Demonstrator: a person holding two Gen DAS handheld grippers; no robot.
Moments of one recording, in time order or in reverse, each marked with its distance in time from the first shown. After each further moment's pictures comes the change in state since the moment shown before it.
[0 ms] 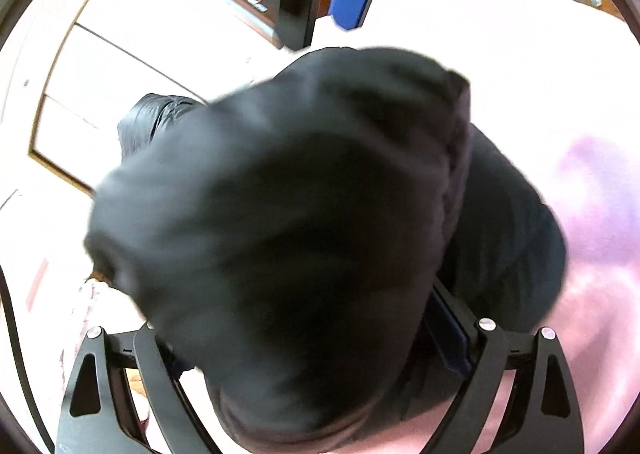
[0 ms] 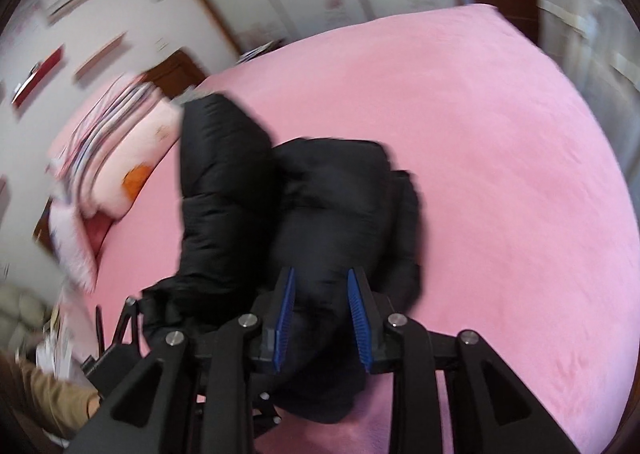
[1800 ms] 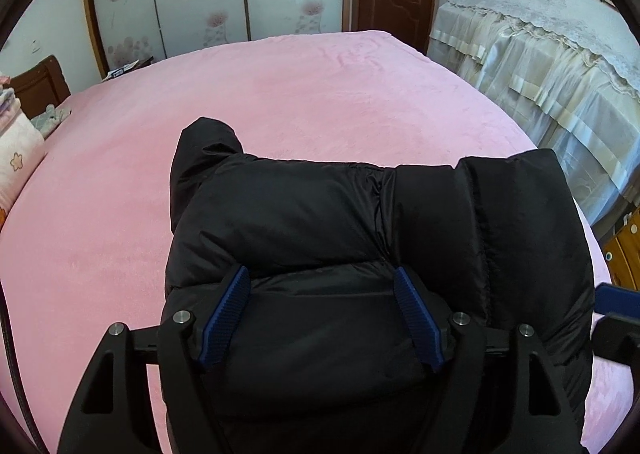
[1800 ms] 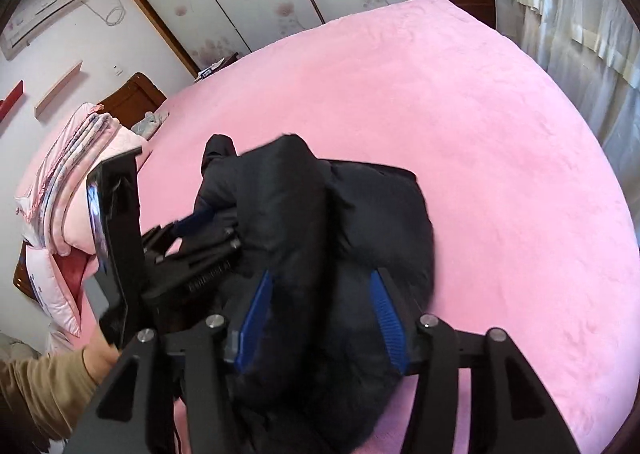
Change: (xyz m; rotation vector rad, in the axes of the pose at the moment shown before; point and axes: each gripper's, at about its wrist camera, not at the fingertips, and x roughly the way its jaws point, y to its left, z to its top) left arm 0.114 0.164 0.060 -0.731 0.039 -0.358; right arm 0.021 0.024 -0.002 0.191 -0.052 -0.123
